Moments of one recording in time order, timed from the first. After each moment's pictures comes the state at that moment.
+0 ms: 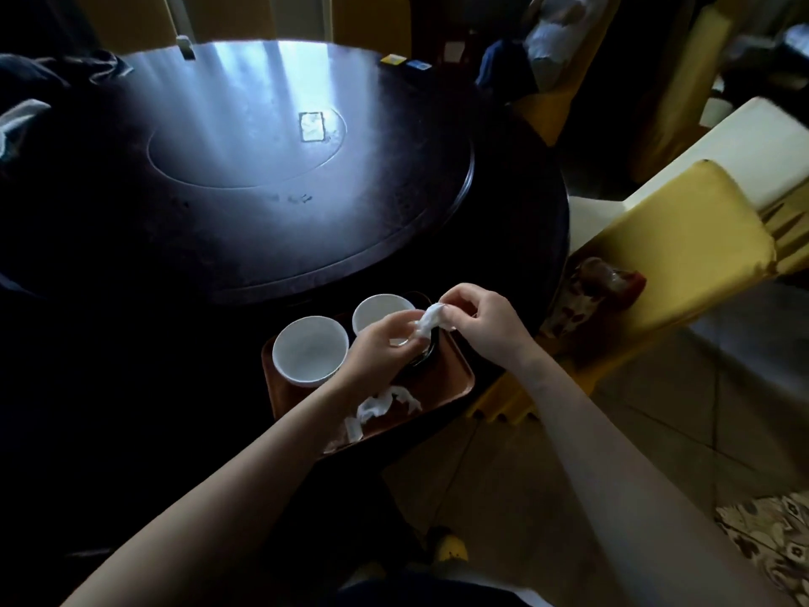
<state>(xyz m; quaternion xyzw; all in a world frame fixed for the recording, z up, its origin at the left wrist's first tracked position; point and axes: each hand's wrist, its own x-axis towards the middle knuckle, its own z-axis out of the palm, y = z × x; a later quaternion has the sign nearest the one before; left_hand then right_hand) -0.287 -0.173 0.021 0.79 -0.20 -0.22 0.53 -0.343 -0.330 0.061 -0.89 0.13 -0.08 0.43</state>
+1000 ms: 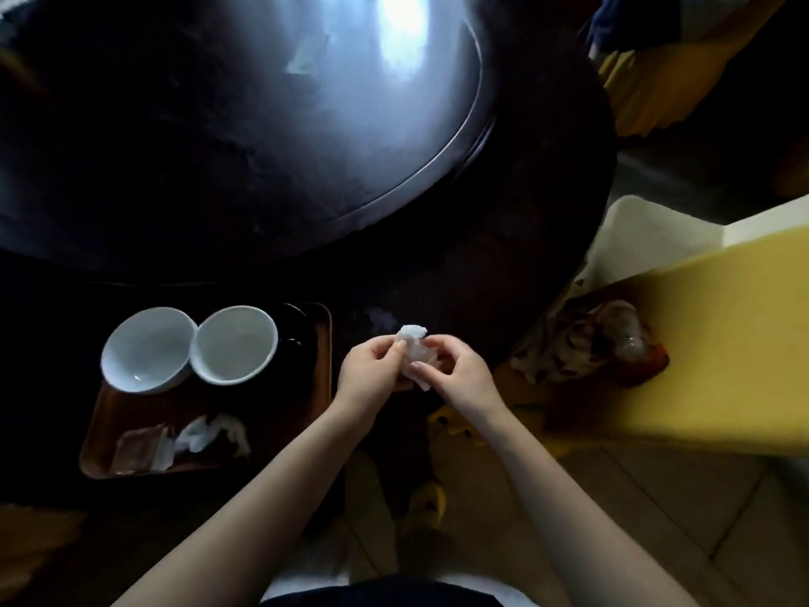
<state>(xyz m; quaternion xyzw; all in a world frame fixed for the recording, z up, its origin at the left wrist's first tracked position) -0.273 -0.421 -0.023 0.72 0.15 -0.20 0.65 -0.288 -0.553 -0.037 -0.84 0.09 0.10 0.52</state>
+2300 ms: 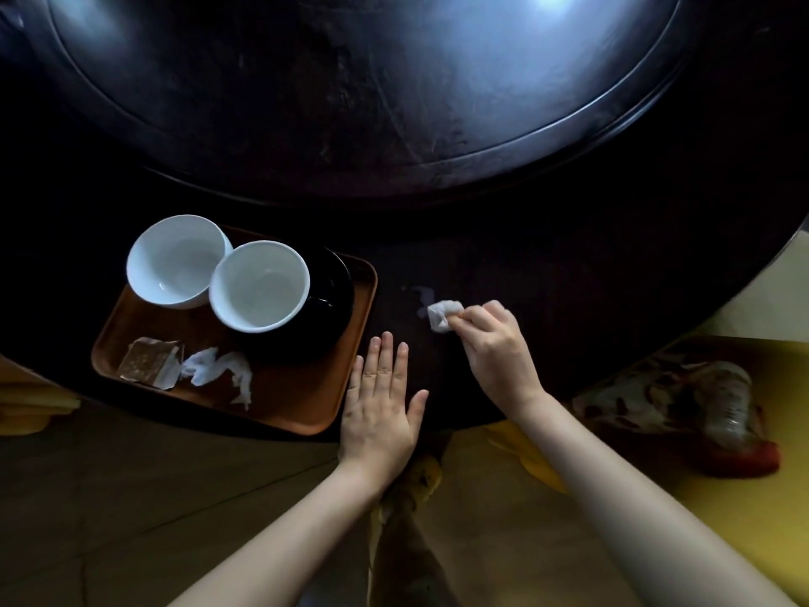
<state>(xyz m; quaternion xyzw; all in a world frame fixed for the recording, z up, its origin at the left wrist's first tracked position) -0.315 -0.421 -0.140 0.99 0.06 -0.07 0.08 -0.205 -0.567 -0.123 -0.93 -0.29 -0.08 0.22</state>
